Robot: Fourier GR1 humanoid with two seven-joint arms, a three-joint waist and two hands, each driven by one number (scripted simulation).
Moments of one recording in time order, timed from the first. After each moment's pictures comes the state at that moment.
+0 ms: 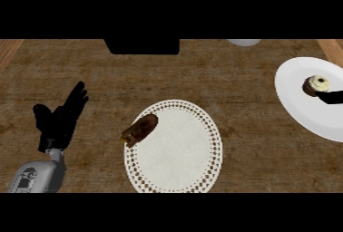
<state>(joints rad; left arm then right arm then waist) -0.18 0.22 0.04 -1.39 0.04 0.03 0.15 -0.63 -0.58 -0.33 -0.61 0.62 -0.32 0.10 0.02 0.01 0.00</state>
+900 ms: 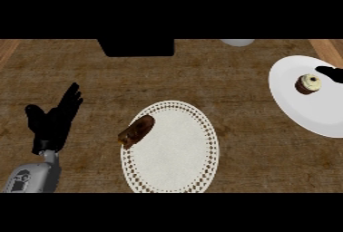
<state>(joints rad) -0.16 0.22 0.07 -1.40 0.05 0.02 0.16 -0.62 -0.50 -0.52 -0.87 0.22 -0.19 -0.12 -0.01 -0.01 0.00</state>
